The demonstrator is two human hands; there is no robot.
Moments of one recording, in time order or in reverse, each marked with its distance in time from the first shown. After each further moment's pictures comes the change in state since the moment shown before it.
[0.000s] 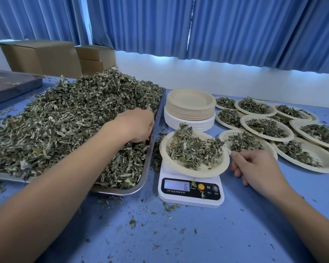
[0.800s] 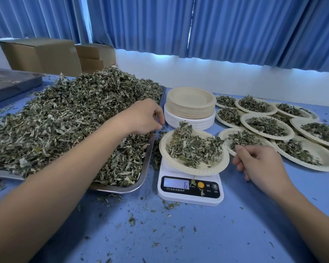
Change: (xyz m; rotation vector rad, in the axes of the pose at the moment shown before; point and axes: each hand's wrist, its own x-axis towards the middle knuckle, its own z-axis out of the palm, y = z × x) left_hand 0.011 0.002 -0.001 -0.381 0.079 0.132; right_hand 0.000 -0.003 -0.002 0.088 0.091 -0.011
